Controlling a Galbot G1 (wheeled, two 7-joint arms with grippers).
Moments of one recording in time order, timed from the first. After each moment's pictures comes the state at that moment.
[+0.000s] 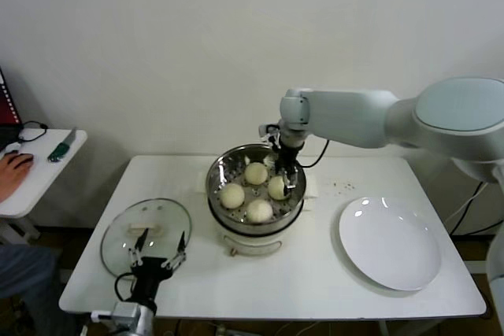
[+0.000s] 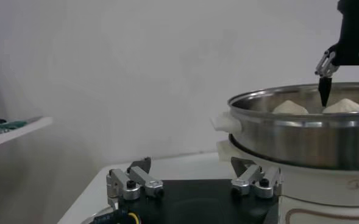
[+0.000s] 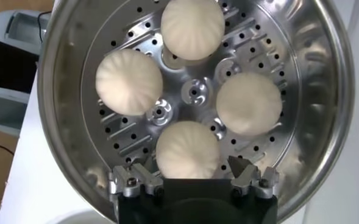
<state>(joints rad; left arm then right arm) 1.65 -1.43 -0.54 -2.05 -0.01 0.03 -0.05 0.73 1.37 -1.79 0.98 0.84 -0.29 -1.03</state>
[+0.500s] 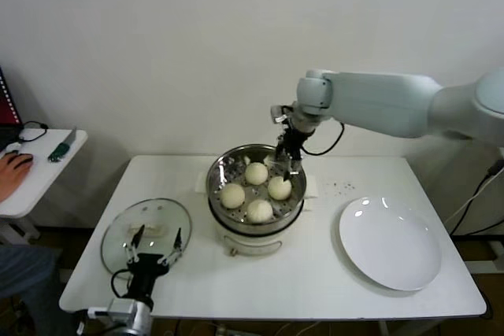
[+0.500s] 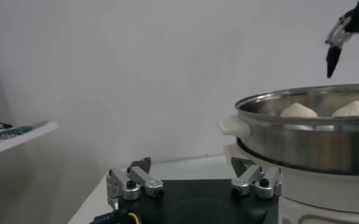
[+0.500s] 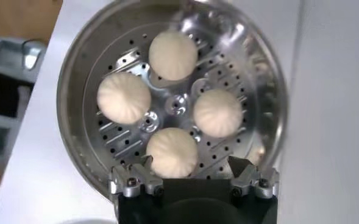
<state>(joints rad) 1.62 -1.42 -0.56 -2.03 -0.01 0.03 -0.06 0.79 1.14 -1.64 1.18 0.81 -0.26 -0.90</state>
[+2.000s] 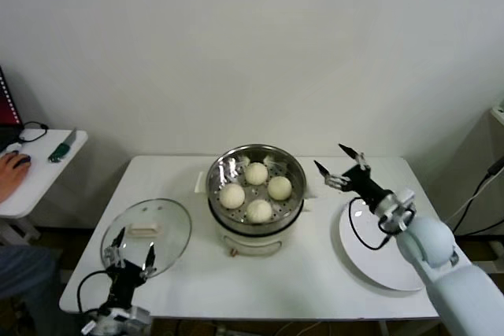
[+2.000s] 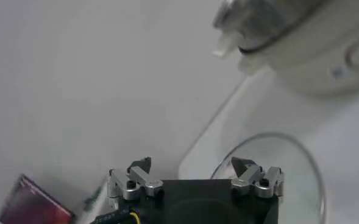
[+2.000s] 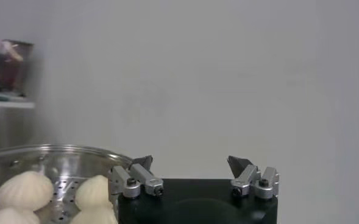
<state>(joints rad) 1.67 -1.32 -0.59 -2.03 0.79 0.21 -0.08 -1.09 0.92 0.41 1.75 0.48 -0.02 -0.25</state>
